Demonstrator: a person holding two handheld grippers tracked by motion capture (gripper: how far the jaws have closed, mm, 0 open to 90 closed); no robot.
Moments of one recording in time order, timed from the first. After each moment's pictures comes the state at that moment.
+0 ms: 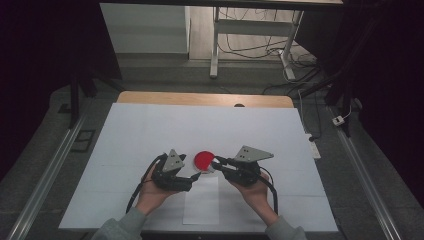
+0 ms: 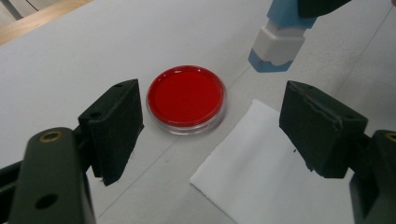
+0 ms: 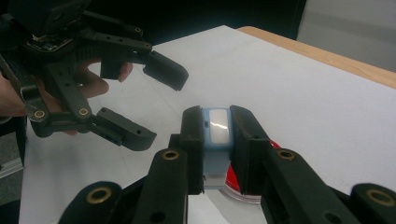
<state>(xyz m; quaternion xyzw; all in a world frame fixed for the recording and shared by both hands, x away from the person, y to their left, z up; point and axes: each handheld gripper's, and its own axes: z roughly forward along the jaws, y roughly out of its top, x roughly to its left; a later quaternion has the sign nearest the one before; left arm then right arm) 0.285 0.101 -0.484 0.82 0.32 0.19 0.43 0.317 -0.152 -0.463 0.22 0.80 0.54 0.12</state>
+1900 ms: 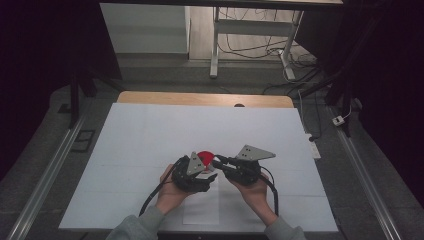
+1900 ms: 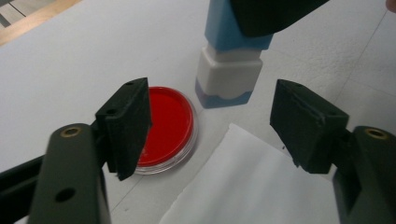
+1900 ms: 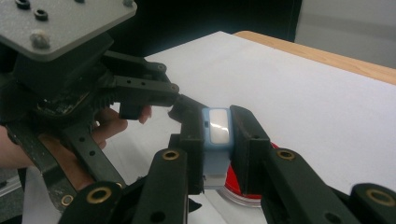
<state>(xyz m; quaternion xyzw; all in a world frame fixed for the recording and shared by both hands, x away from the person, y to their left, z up) 0.292 0.050 -0.493 0.84 0.30 0.20 0.41 0.319 -0.155 -0.465 0.24 0.79 0.56 0.11</state>
